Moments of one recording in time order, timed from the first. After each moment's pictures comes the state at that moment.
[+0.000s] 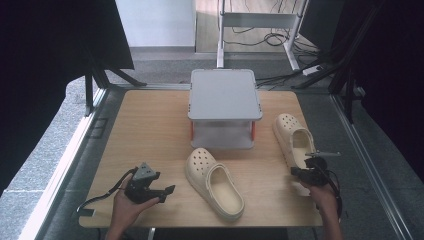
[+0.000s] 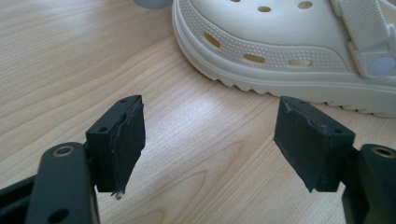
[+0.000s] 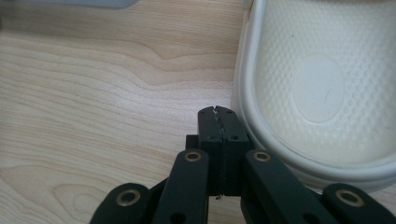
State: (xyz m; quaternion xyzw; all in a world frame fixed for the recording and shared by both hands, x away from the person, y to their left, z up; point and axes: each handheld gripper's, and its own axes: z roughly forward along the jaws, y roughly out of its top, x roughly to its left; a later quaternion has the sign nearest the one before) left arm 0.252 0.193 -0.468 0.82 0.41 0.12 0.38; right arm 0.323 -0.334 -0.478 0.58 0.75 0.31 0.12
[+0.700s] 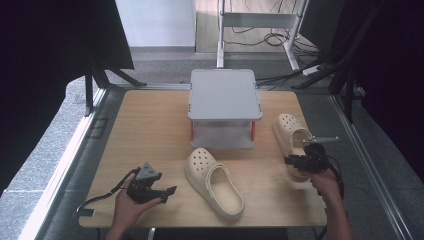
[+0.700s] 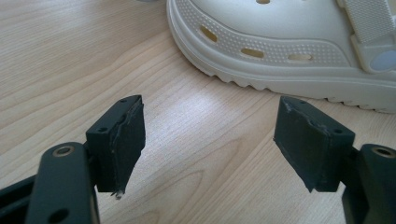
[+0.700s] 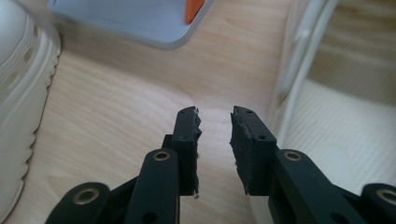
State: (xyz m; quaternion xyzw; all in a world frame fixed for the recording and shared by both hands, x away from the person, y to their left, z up) left arm 0.254 0.189 -0.471 0.82 0.41 0.11 0.37; right arm 0.351 -0.327 -0.444 0.51 0.78 0.35 0.10
